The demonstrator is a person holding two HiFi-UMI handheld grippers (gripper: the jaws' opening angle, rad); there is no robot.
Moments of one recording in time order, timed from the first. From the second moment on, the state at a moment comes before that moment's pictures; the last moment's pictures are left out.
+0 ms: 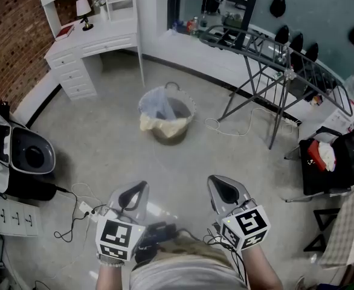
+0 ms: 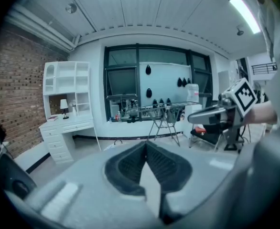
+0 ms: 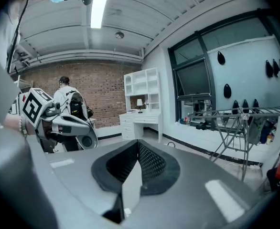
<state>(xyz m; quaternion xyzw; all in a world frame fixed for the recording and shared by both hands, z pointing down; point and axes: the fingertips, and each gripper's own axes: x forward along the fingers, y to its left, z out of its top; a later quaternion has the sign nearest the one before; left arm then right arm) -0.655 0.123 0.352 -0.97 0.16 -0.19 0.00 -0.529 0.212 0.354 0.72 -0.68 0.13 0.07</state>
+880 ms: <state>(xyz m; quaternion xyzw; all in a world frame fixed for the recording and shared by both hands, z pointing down) -0.647 0.145 0.354 -0.96 0.22 -0.18 -0.02 -0.508 0.244 0.361 0.71 -0.69 0.14 0.04</state>
